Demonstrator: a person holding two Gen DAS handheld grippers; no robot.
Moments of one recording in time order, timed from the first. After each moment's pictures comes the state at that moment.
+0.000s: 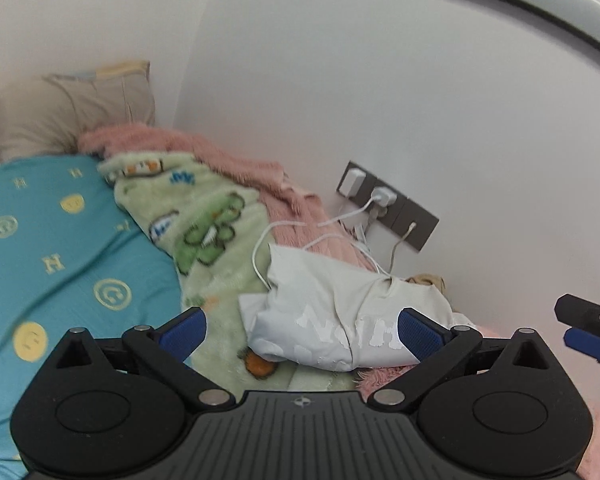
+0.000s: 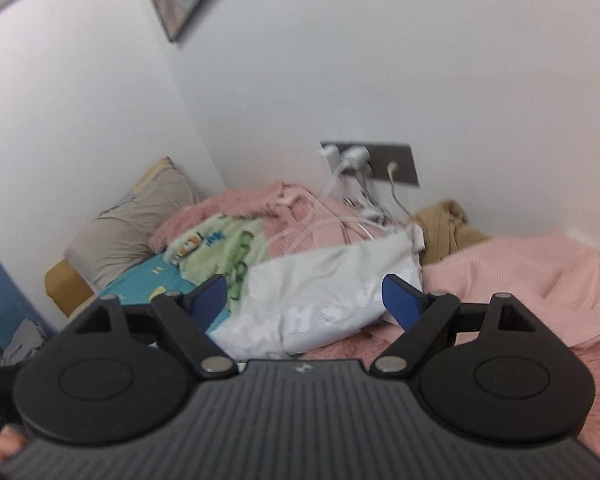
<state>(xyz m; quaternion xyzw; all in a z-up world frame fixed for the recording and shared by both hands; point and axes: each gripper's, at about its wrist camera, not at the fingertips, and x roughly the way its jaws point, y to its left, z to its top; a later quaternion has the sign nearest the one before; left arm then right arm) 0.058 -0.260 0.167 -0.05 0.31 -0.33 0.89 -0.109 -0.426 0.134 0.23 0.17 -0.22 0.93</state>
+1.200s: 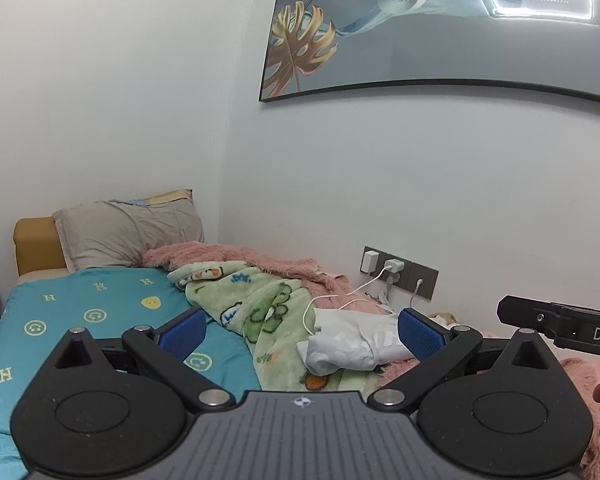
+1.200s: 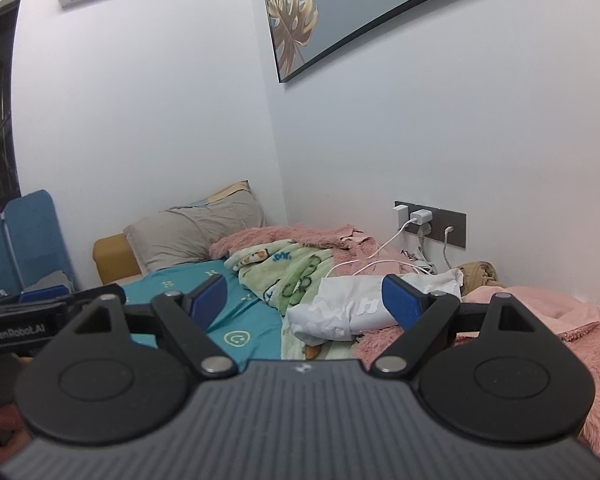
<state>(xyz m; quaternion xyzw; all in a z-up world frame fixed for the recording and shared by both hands) -0.133 -0.147 0.198 -0.01 0.13 -0.28 0.95 -0.199 -0.300 0.132 0.10 0.09 -0.17 0.98</state>
